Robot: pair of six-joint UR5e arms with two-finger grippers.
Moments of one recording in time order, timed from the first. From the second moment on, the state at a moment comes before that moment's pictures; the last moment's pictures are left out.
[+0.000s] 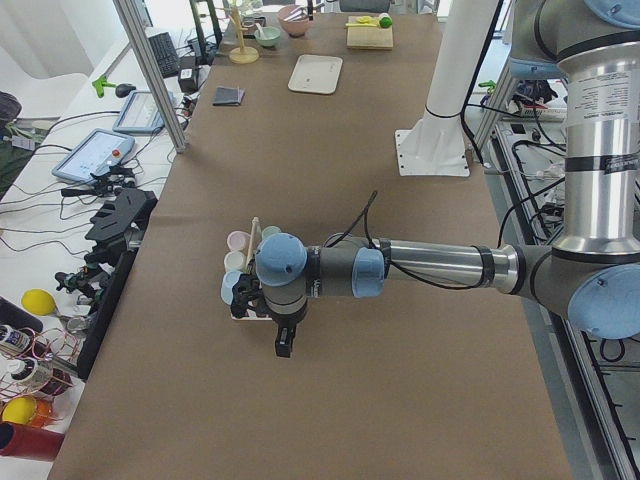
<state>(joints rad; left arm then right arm) -1.61 -1.48 -1.72 -1.52 -2.41 0.13 1.42 -1.55 1.53 -1.45 2.26 0.16</state>
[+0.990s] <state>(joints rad) -1.55 -1.43 -1.77 -1.82 -2.40 0.17 1.20 -1.53 1.45 -1.20 2.34 0.47</state>
